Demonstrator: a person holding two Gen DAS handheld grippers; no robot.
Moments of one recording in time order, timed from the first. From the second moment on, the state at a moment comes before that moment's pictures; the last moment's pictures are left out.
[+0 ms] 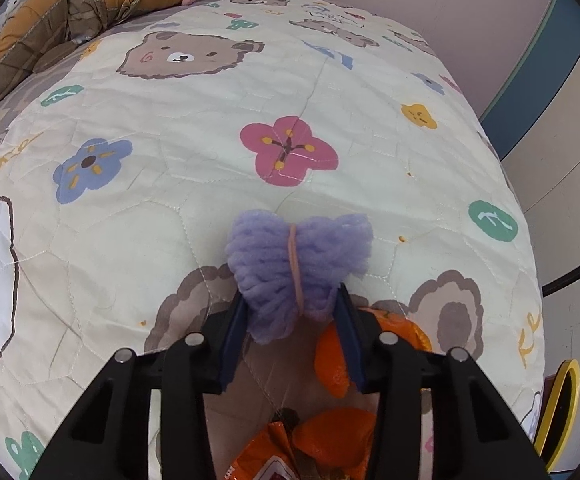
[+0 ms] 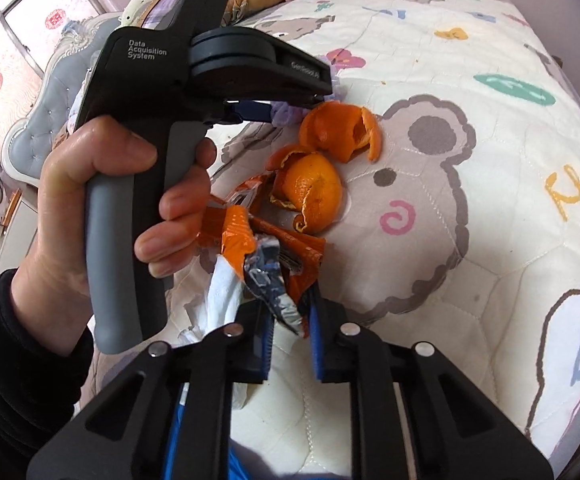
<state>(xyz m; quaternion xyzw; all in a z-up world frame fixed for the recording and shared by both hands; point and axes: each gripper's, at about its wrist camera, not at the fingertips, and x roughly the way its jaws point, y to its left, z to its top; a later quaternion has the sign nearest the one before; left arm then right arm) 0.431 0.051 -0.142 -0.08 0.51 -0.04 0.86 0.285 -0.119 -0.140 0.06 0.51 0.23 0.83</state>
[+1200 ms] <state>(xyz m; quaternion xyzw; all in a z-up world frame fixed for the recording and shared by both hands) 0.346 0.065 -0.060 -0.09 0.46 -0.07 0.88 0.218 -0.226 -0.087 0.08 0.45 0.16 0.87</state>
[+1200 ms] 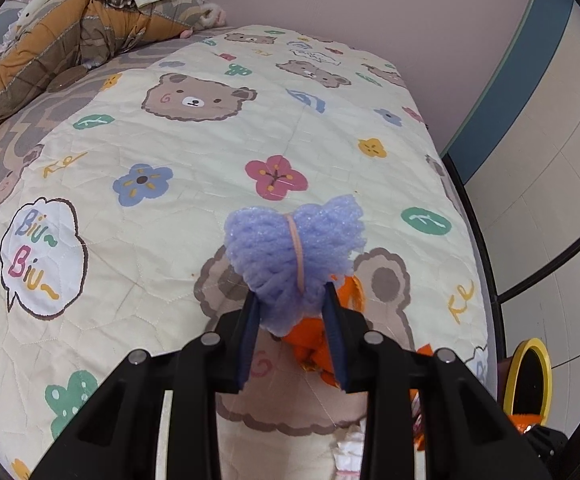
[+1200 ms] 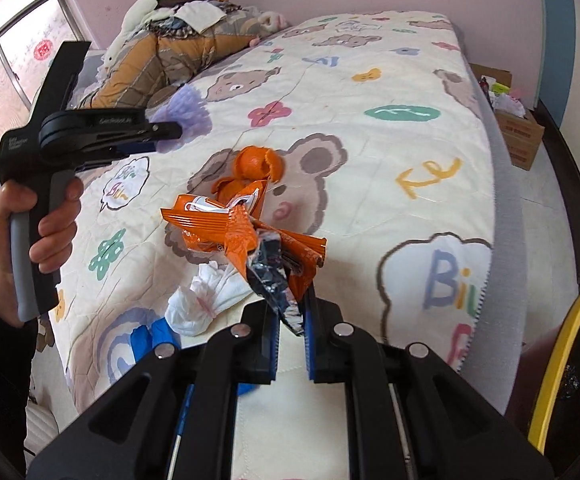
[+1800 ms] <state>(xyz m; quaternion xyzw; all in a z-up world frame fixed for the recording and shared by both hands) 0.306 -0.015 -0.043 -0.05 0.47 -0.13 0.87 0.175 -0.305 -0.058 0.09 0.43 0.10 0.89</state>
